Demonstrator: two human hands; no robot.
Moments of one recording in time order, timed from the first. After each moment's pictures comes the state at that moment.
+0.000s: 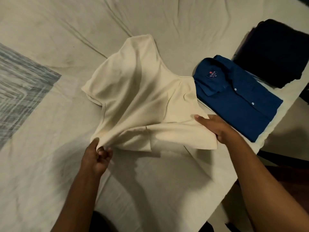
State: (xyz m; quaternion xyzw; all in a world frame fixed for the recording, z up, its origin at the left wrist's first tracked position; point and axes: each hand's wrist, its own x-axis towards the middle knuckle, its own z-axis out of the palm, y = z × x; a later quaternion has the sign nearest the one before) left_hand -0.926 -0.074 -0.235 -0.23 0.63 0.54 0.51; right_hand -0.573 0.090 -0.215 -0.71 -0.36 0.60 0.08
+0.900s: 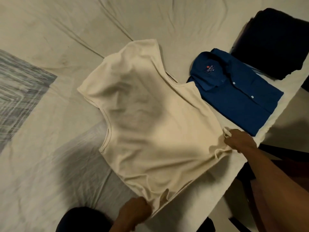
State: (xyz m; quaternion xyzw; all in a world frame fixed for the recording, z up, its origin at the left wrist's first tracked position) left_hand -0.799 -0.172 -0.235 0.38 0.65 -0.30 0.59; right_hand -0.472 0.054 -0.259 -0.77 -0.50 0.29 -0.25
